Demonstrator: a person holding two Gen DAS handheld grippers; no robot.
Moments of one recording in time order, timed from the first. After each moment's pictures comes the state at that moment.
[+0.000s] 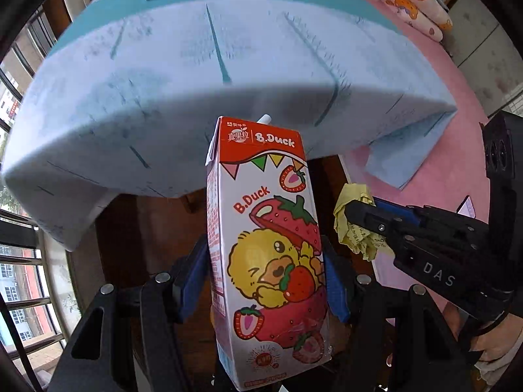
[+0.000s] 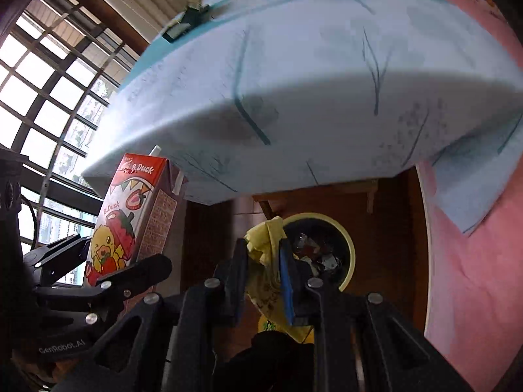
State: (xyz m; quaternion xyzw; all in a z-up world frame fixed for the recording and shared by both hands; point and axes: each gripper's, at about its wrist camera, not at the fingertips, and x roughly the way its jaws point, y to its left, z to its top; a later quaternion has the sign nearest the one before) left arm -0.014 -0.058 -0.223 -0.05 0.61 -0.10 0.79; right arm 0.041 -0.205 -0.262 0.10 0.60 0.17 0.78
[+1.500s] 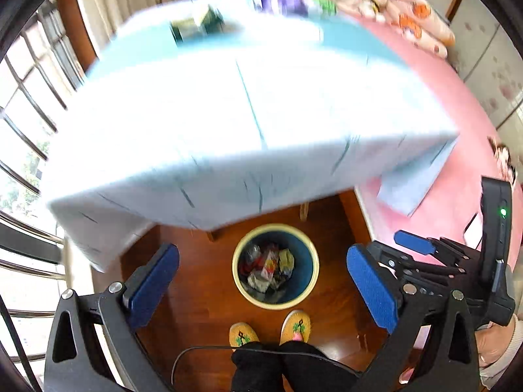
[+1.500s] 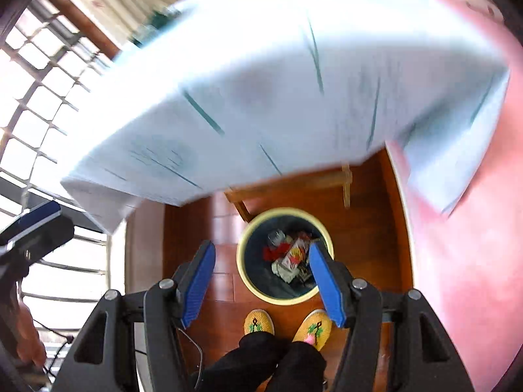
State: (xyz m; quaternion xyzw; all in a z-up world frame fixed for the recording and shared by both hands) left arm 0.001 -0.031 -0.150 -0.03 0.54 -0.06 0.84; right arm 0.034 -0.228 -0.195 0.08 0.57 0.14 0.80
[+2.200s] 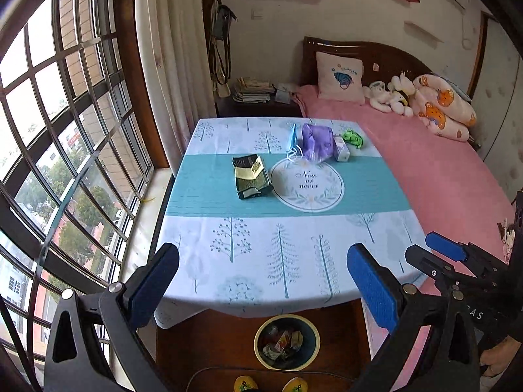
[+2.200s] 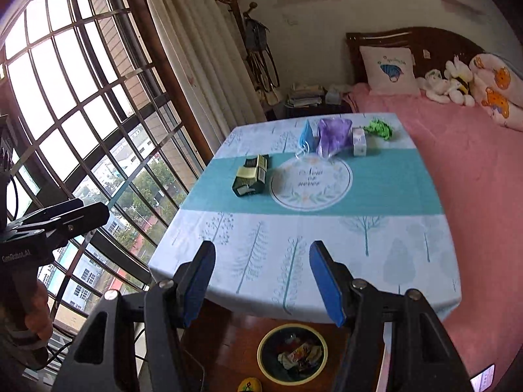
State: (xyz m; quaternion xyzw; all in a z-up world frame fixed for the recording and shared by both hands) left arm 0.027 -0.004 0.074 -0.04 0.40 0.05 0.91; right arm 0.095 -0.214 0.026 0.04 0.39 0.25 0.89
